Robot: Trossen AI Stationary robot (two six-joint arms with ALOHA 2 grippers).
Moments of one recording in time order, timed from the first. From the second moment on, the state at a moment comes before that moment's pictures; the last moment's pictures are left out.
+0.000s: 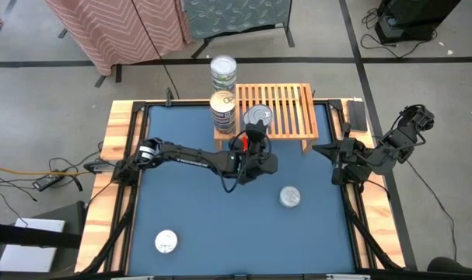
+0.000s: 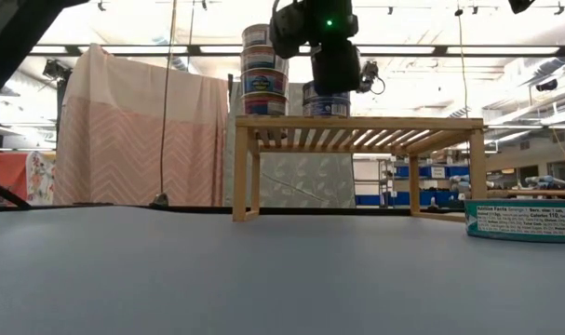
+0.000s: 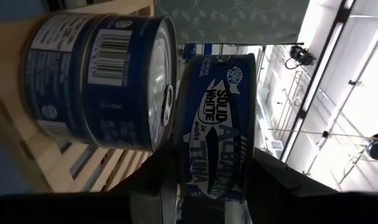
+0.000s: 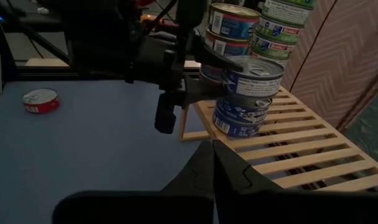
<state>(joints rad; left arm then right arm) -0.11 2.16 1.89 -0.14 -1.41 -2.13 0.67 0.61 0.87 -0.79 0.94 0.32</state>
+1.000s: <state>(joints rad) -0.09 2.13 1.89 -0.28 -1.39 -2.21 0.63 0.61 0.87 -0.74 0.92 0.26</state>
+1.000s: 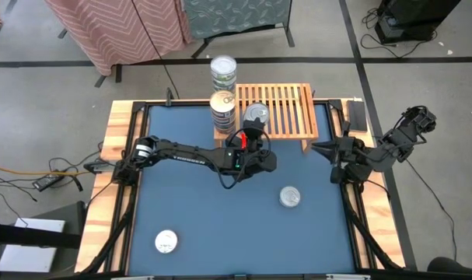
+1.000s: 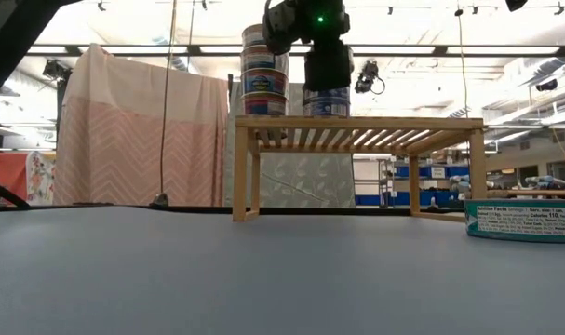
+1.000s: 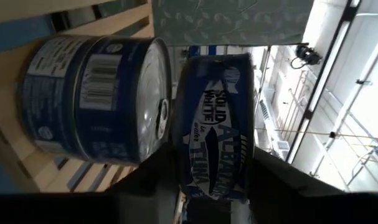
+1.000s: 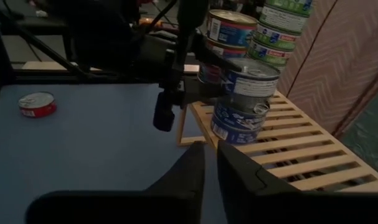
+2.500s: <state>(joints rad) -0.09 2.07 1.89 -0.40 -1.21 -2.20 0.01 0.85 0.87 -0.39 0.11 -0.15</state>
